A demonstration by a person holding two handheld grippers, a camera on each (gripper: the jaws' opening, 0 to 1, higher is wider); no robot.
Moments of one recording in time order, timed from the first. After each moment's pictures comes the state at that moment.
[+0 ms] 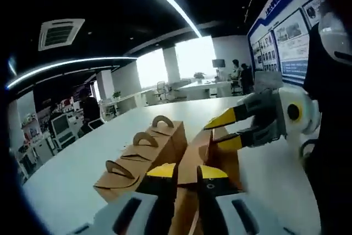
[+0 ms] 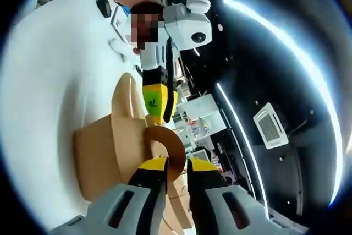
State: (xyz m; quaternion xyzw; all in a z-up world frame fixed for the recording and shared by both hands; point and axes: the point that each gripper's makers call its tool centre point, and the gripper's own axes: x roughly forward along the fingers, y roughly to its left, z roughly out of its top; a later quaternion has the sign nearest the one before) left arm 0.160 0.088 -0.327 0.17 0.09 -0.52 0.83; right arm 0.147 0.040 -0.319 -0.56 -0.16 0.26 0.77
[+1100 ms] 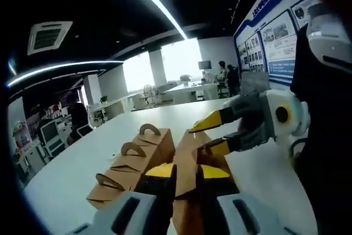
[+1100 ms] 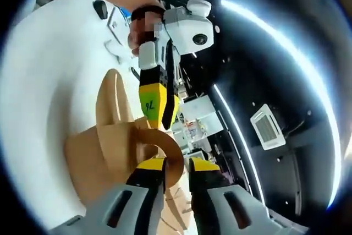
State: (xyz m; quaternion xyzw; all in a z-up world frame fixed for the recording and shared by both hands) left arm 0.147 0.078 -0.316 0.16 0.08 -0.55 0.81; right arm 0.146 0.041 -0.306 -0.55 -0.17 0.25 0.77
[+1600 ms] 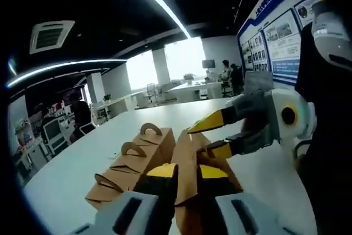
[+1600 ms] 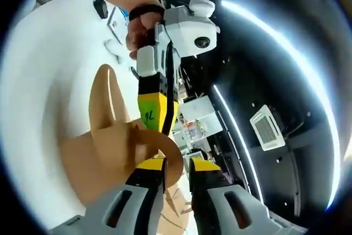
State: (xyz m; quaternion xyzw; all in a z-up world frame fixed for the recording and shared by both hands) left arm 0.152 0.068 -0.318 0.15 0.09 -0.53 0.83; right arm 0.147 0.041 -0.305 -0.56 -0.17 0.25 0.77
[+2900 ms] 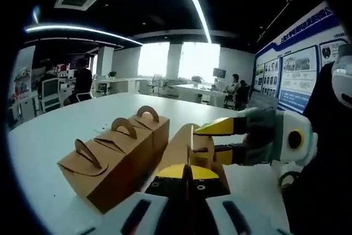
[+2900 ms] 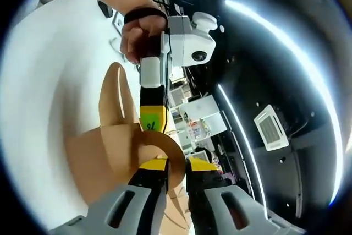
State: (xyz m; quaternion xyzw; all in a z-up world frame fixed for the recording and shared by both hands) left arm 0.153 0.059 -0.341 0.04 0.17 -0.54 0.83; right arm 0.148 0.043 -0.317 -0.56 -0.16 0.27 0.77
